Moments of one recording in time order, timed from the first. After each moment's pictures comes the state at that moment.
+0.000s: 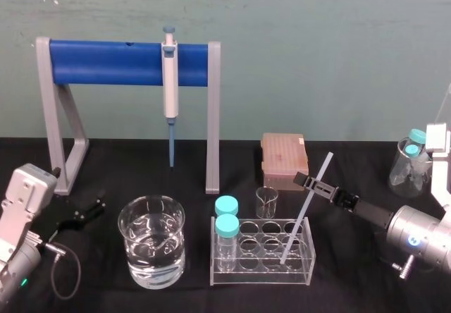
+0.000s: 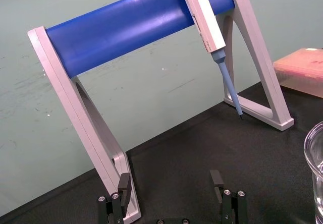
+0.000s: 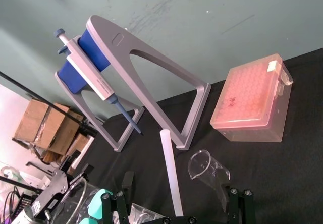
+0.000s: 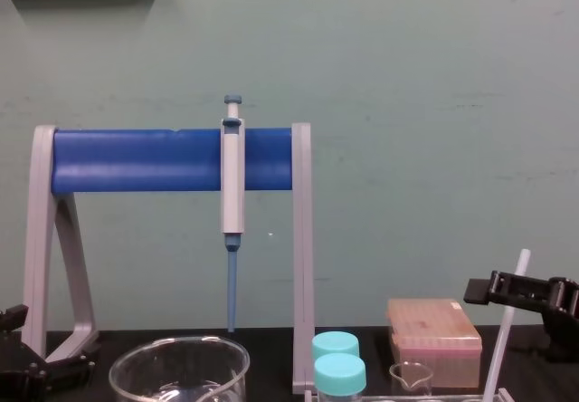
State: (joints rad) left arm -0.20 0.60 0.45 -1.41 -0.25 -0.12 0.03; right arm 0.31 0.54 -0.36 -1.39 1.21 0.41 0.32
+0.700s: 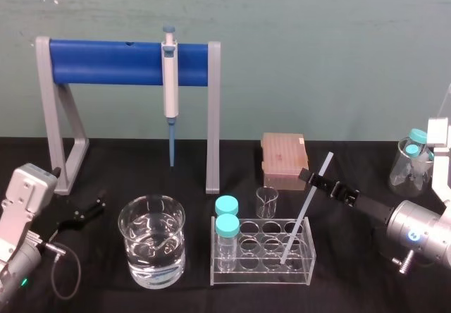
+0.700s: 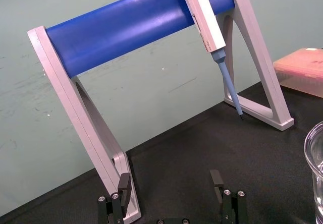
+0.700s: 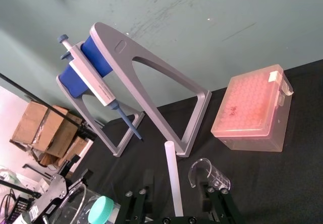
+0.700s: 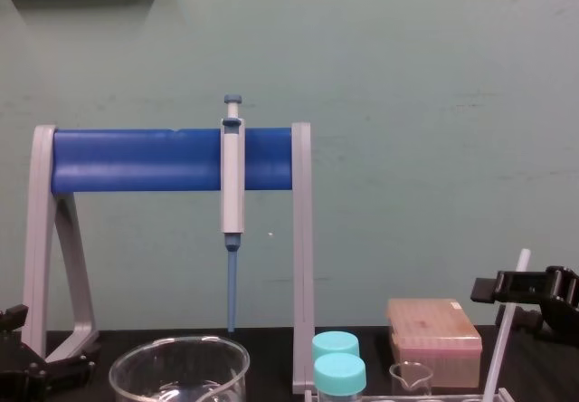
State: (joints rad) left arm -0.20 0.60 0.45 -1.41 -0.25 -0.12 0.03; right arm 0.33 0.57 -0.40 -1.39 1.23 0.37 0.31
